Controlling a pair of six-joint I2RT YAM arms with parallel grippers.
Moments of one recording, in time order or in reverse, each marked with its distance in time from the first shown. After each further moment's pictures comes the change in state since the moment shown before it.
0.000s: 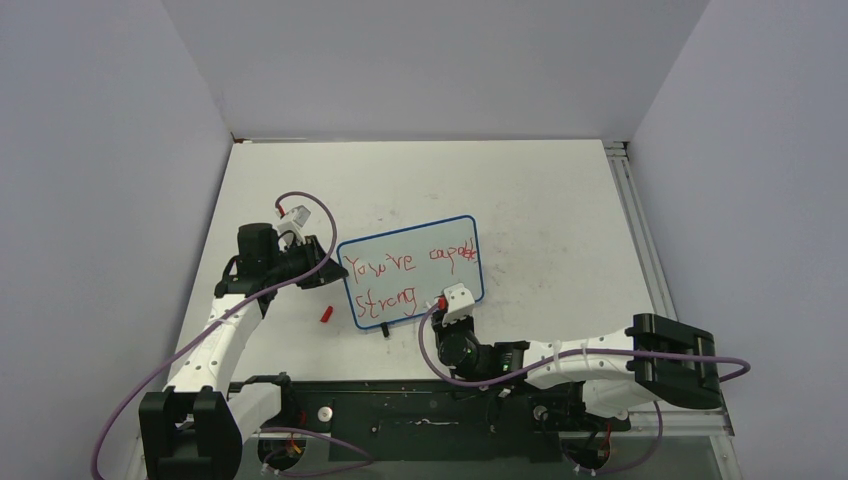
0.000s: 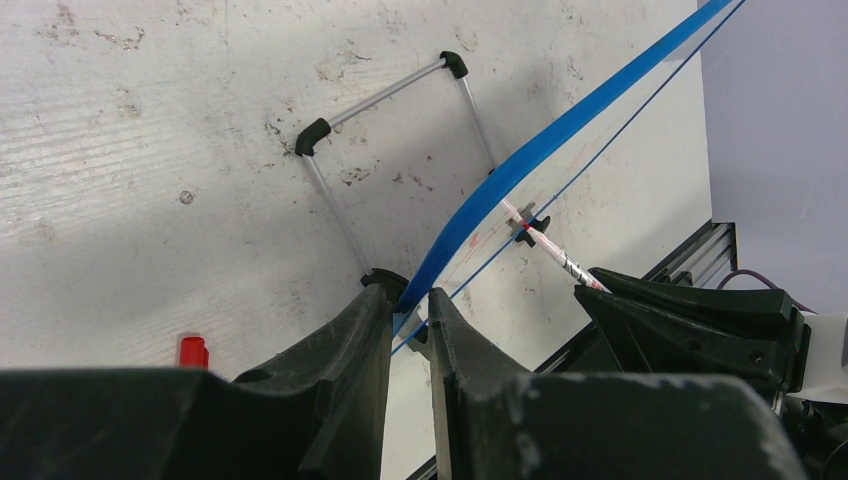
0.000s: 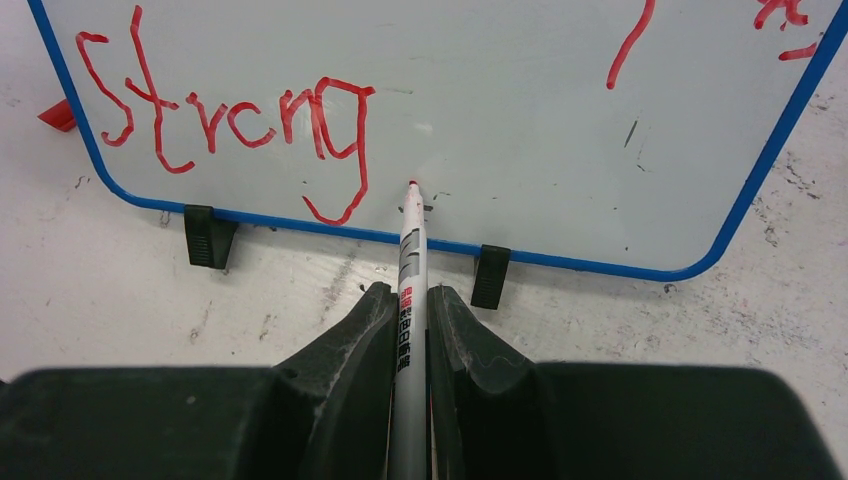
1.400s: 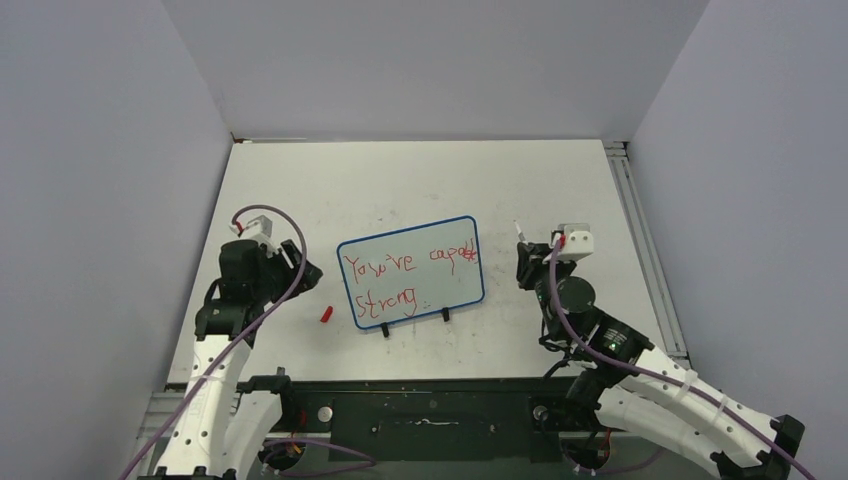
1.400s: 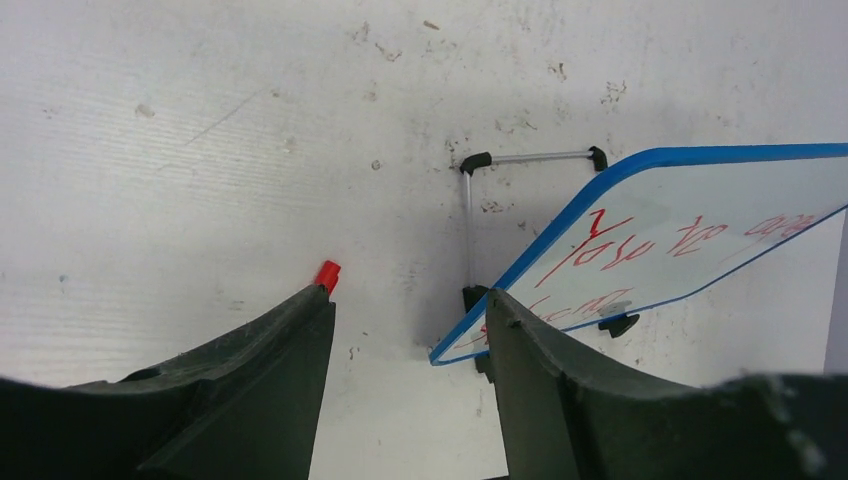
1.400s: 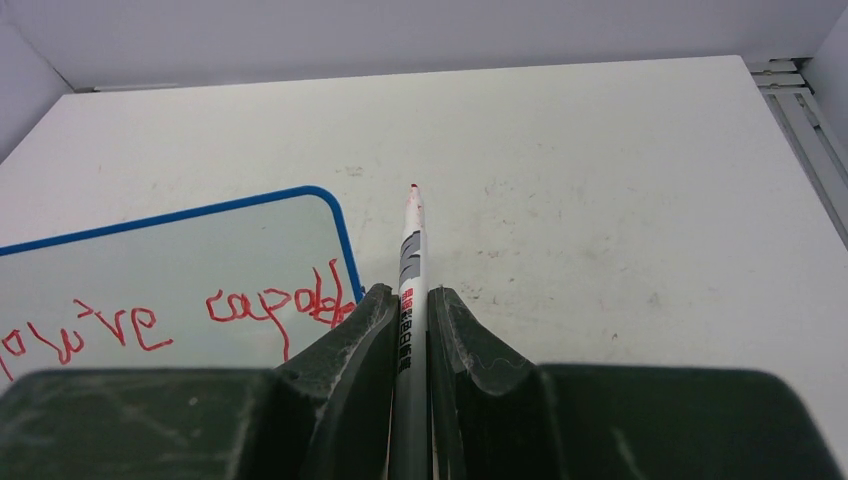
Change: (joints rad) left arm -0.002 -0.300 0.032 -0.249 -0.455 -0.116; right arm -0.446 -0.669 0.121 -0.344 -0.080 -0.284
